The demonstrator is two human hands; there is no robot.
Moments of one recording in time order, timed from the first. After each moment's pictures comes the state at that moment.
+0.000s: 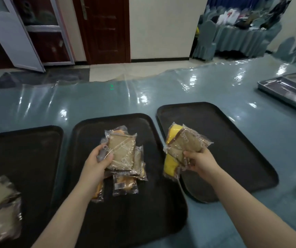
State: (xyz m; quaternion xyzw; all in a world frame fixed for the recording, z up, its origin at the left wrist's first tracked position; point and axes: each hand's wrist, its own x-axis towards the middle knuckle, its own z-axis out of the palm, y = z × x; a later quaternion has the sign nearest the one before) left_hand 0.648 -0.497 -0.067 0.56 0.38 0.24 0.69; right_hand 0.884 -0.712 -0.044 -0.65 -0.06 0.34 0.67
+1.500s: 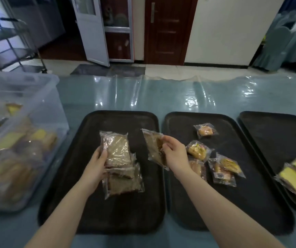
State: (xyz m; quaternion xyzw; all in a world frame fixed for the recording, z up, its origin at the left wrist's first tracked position) left_hand 0.324 -0.352 -0.075 0.51 0.51 0.27 0.64; right_hand 0.548 -0.458 -0.057 -0.72 -0.34 0.27 0.54
